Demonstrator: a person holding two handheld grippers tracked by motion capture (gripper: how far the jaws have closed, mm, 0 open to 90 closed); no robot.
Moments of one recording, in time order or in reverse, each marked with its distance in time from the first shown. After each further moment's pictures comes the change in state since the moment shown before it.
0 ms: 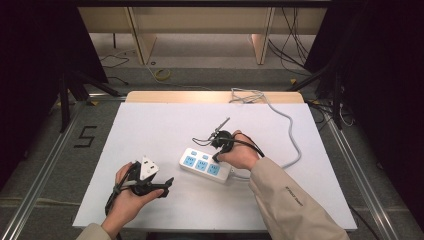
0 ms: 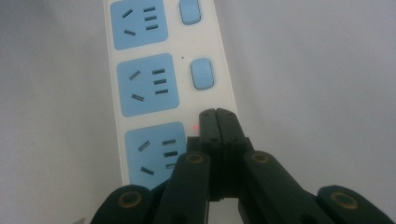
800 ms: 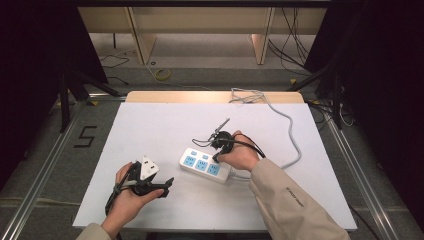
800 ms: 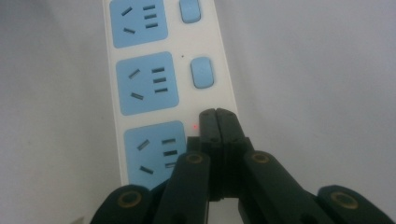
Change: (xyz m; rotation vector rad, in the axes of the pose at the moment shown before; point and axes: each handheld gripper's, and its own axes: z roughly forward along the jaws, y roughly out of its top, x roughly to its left) left arm 0.000 0.000 0.001 0.001 -0.003 0.002; right arm 0.002 -0.001 -0.001 0.003 -0.014 -0.010
